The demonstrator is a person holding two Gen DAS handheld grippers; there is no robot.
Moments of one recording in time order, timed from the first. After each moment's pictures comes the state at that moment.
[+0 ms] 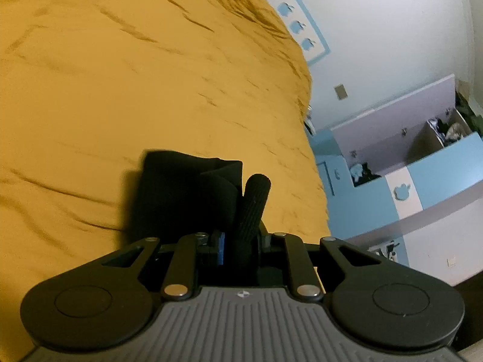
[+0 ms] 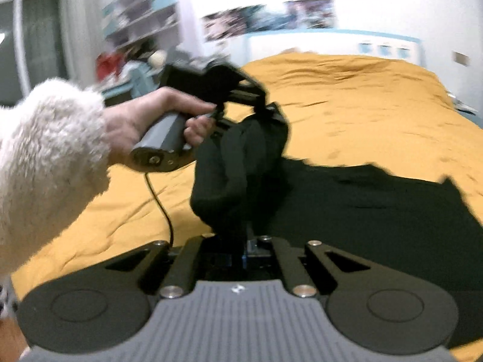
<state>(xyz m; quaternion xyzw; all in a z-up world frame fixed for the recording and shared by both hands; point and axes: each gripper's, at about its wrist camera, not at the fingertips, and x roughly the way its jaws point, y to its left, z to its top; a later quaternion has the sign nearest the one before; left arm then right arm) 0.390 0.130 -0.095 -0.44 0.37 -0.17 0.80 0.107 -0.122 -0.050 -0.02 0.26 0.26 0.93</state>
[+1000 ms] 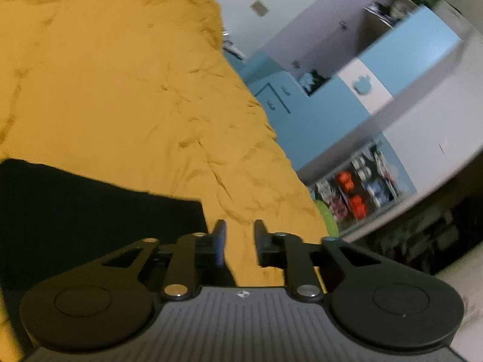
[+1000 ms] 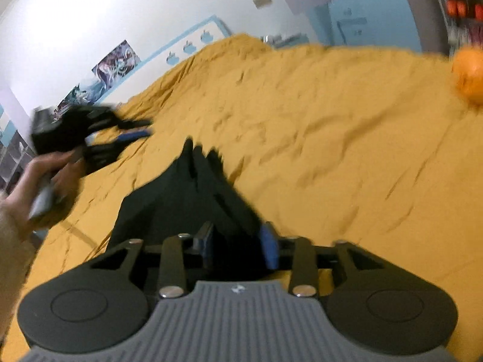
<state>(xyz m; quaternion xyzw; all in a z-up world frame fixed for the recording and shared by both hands) 0.417 -0.060 -0.041 -0.26 0.39 -0.32 0.83 0.142 -0.401 -0.071 0.19 0.26 0.01 0.95</state>
